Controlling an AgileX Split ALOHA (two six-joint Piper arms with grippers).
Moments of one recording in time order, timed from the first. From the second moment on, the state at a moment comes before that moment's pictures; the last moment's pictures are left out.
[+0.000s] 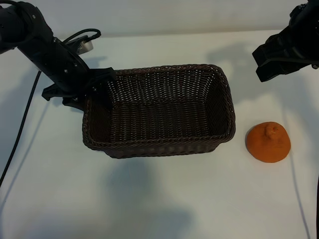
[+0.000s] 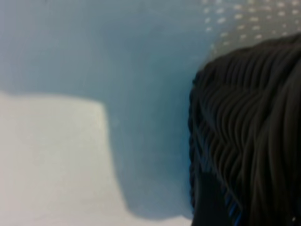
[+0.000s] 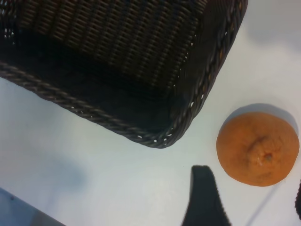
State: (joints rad) left arm -0.14 2.02 -1.39 -0.44 0.98 0.07; right arm 0.18 1.48 -1.40 0.23 1.20 -0.12
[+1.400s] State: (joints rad) left arm -0.12 1.71 -1.41 -0.32 1.18 0.02; right arm 0.18 1.48 -1.40 0.23 1.21 -0.12
